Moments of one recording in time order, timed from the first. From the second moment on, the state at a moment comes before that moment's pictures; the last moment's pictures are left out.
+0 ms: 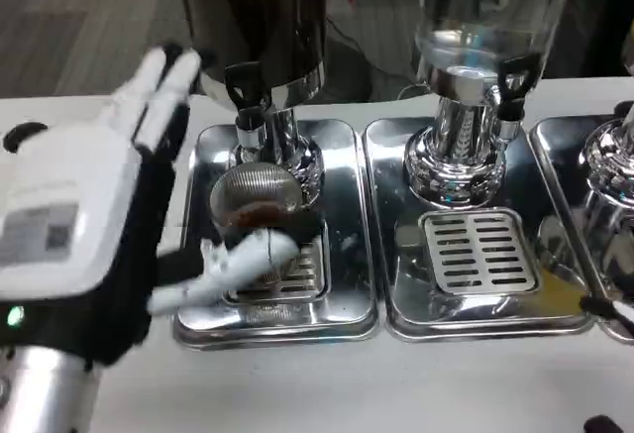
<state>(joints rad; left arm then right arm) 0.36 0.27 -0.04 -0.81 0.96 0.07 -0.10 0.65 -0.45 -0.27 0.03 -0.18 -0.96 0.16</state>
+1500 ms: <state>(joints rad) 1.09 0.26 0.33 -0.65 0.92 -0.42 0.14 0.09 -0.27 0.19 -0.22 -0.21 0.05 0.32</state>
